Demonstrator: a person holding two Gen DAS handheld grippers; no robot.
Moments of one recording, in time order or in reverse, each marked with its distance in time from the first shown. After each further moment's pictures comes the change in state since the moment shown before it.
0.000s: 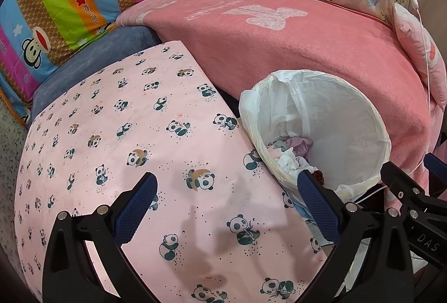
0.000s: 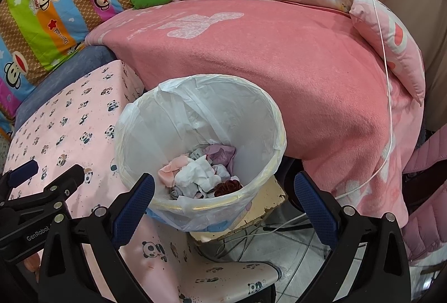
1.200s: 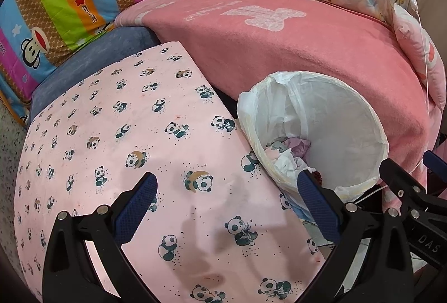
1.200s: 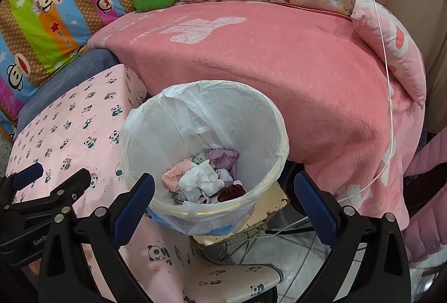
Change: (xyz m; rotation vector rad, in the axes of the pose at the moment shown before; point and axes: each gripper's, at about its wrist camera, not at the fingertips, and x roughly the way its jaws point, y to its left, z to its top) left arm 0.000 -0.003 0.003 0.000 0.000 -0.006; right arm -0.005 0.004 0.005 -0.004 -0.014 0.008
